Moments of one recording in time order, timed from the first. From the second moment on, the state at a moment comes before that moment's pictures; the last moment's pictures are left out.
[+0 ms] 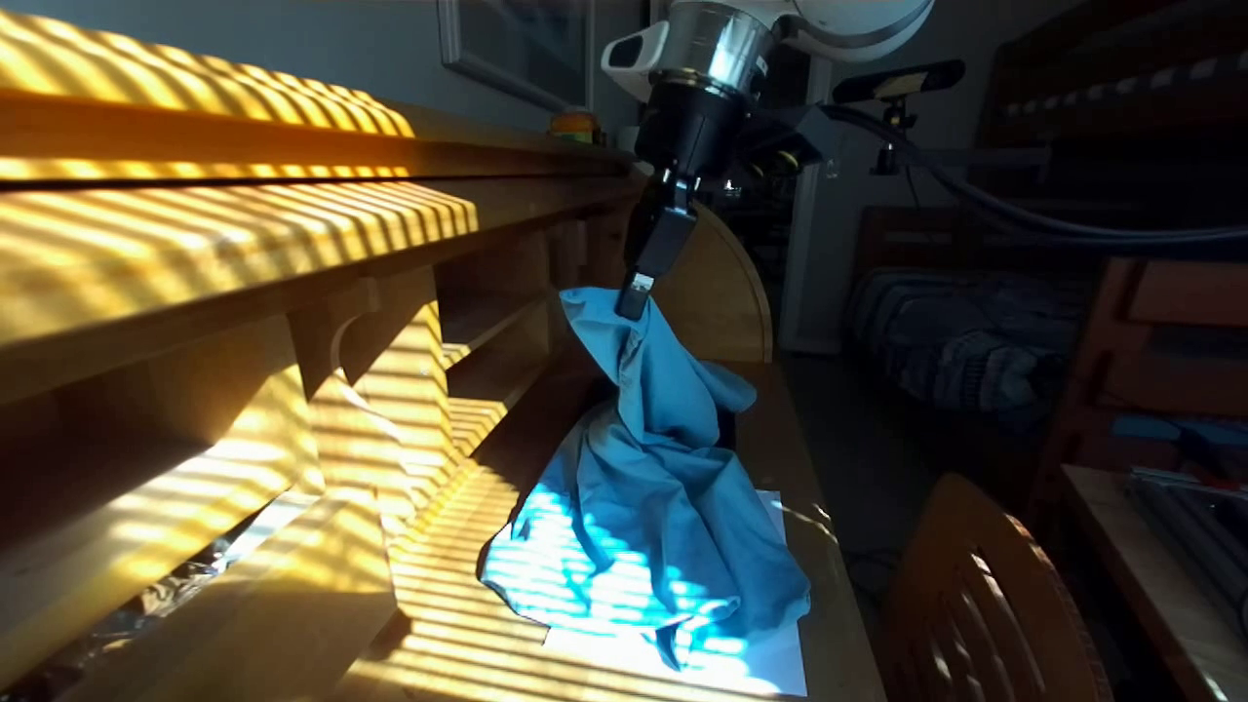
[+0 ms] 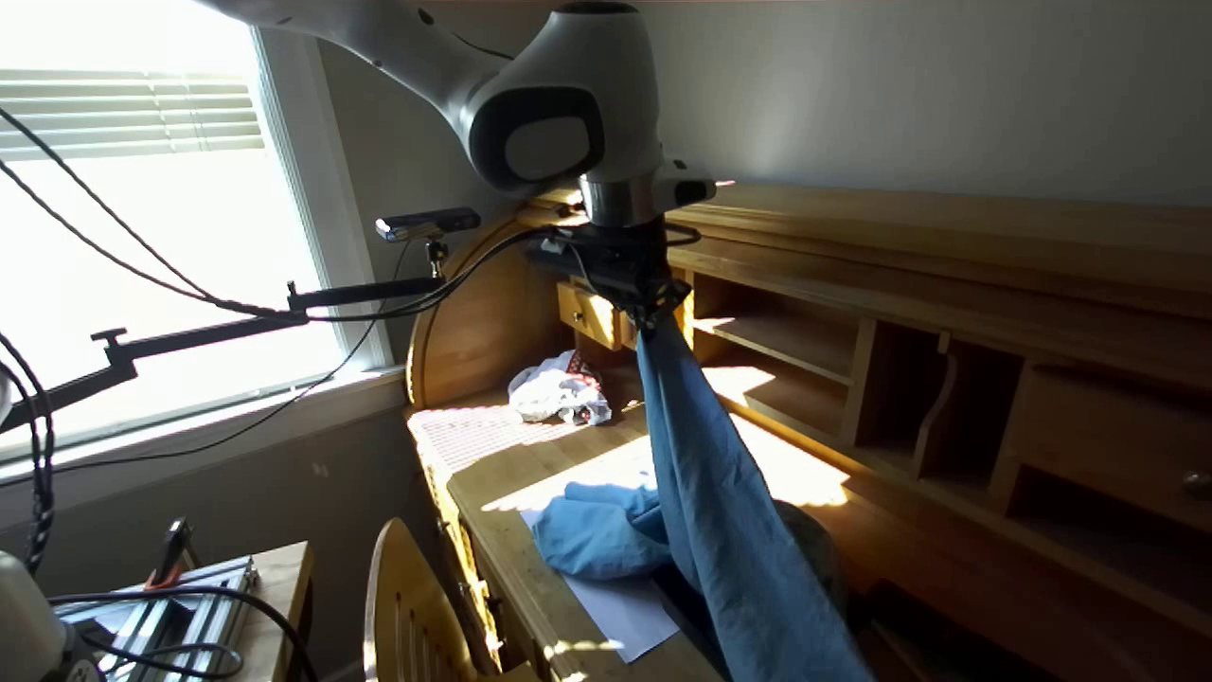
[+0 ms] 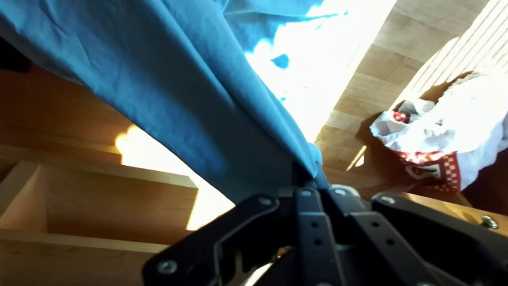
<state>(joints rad) 0.02 0.08 0.16 -2.10 0.29 2.45 -0.58</state>
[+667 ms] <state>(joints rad) 0.07 0.12 0.18 -2.03 0.41 2.23 -0.84</state>
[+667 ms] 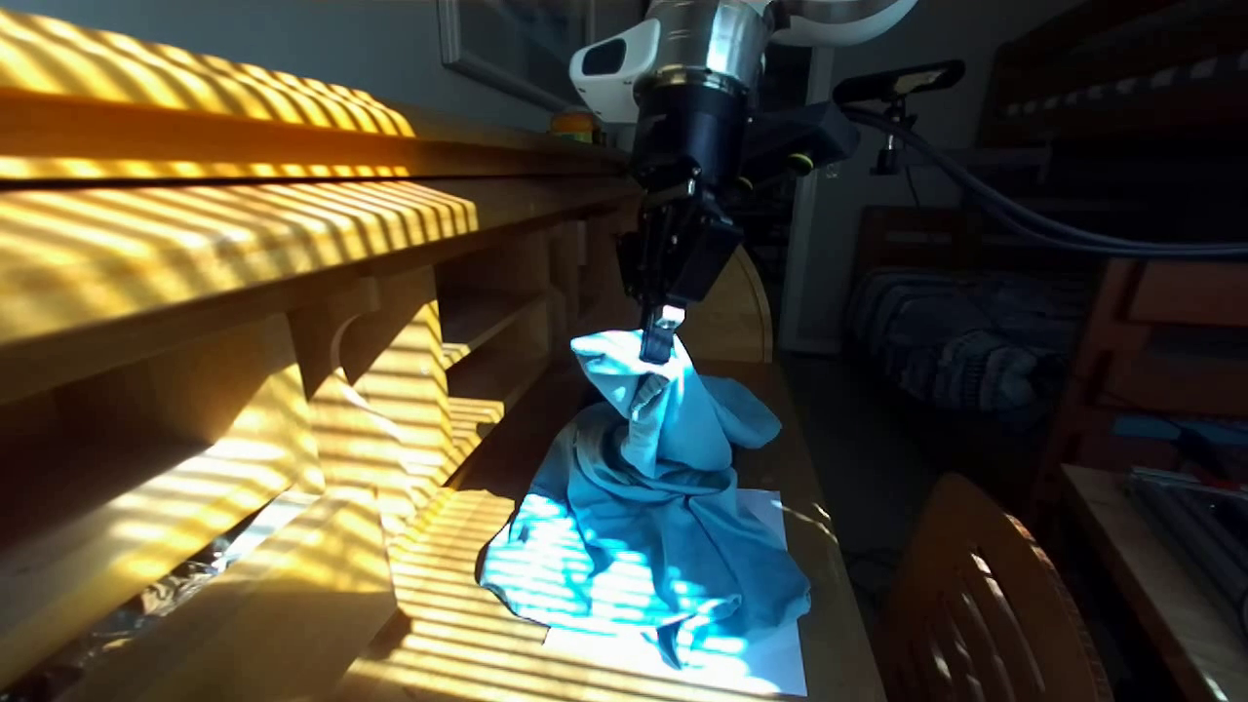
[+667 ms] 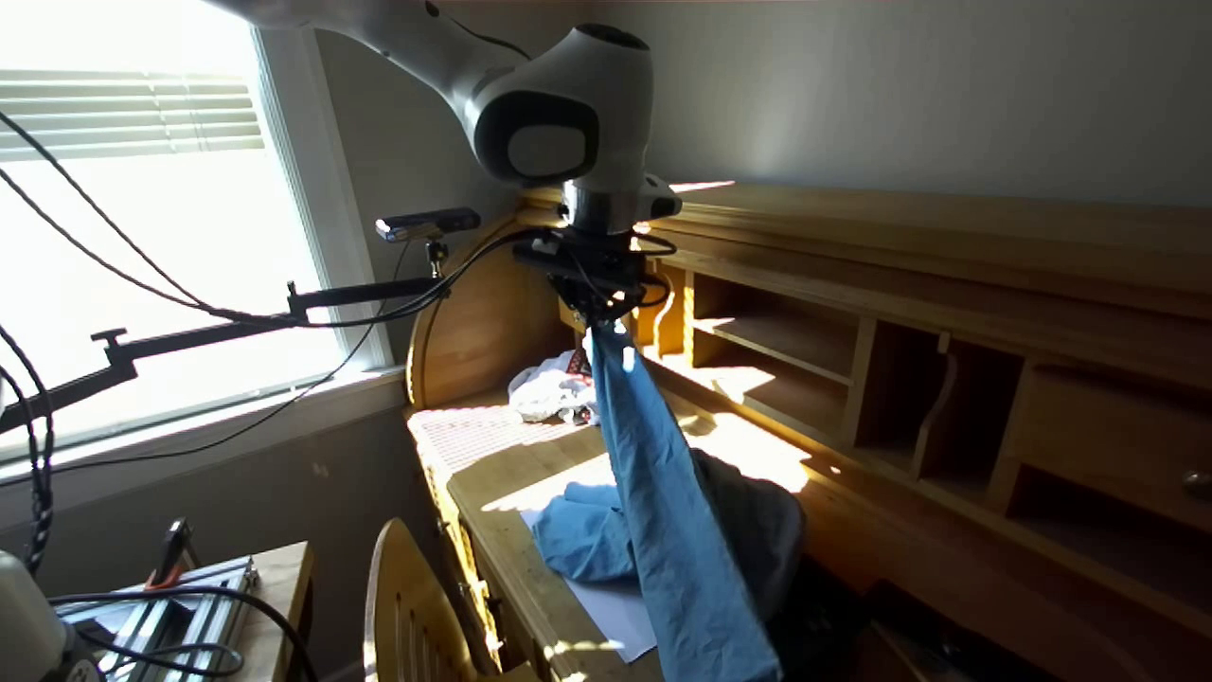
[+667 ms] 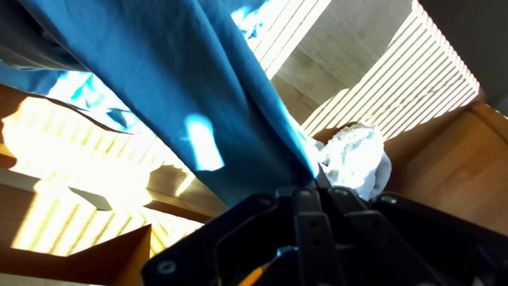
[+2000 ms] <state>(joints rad) -0.03 0.33 0.01 -2.09 0.05 2.54 -0.50</state>
